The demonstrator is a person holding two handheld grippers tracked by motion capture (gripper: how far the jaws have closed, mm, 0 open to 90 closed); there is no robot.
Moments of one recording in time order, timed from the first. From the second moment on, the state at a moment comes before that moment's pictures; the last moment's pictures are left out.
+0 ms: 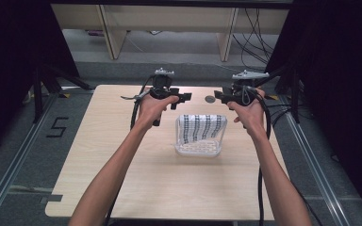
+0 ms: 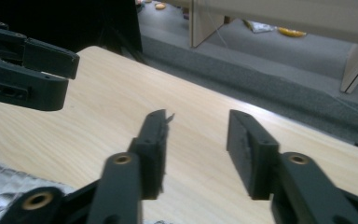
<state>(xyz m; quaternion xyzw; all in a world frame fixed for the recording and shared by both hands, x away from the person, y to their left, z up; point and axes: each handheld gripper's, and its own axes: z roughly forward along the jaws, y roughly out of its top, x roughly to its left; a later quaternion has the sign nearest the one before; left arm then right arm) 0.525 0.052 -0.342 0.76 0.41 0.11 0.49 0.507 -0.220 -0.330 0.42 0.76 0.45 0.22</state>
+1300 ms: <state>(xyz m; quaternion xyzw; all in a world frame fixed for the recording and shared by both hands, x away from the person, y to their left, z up) 0.438 0.097 -0.340 0.77 0.35 0.10 0.53 0.451 -0.220 -0.323 0.41 0.75 0.49 0.18</state>
